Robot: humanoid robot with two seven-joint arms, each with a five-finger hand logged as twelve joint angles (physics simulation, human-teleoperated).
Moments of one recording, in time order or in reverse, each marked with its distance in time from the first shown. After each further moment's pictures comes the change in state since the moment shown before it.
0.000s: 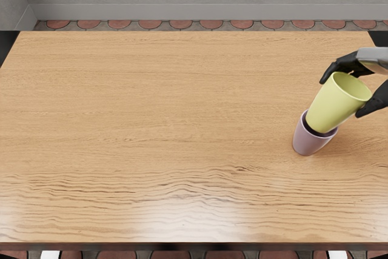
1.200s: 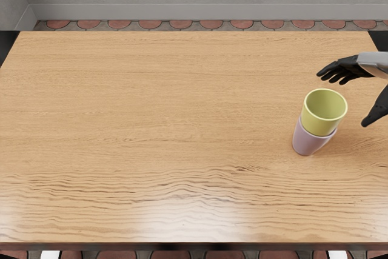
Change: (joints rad) left arm 0.000 0.000 0.000 0.000 0.000 0.000 0.000; right arm -0.008 0.008 -0.040 -0.013 -0.002 -0.049 0.000
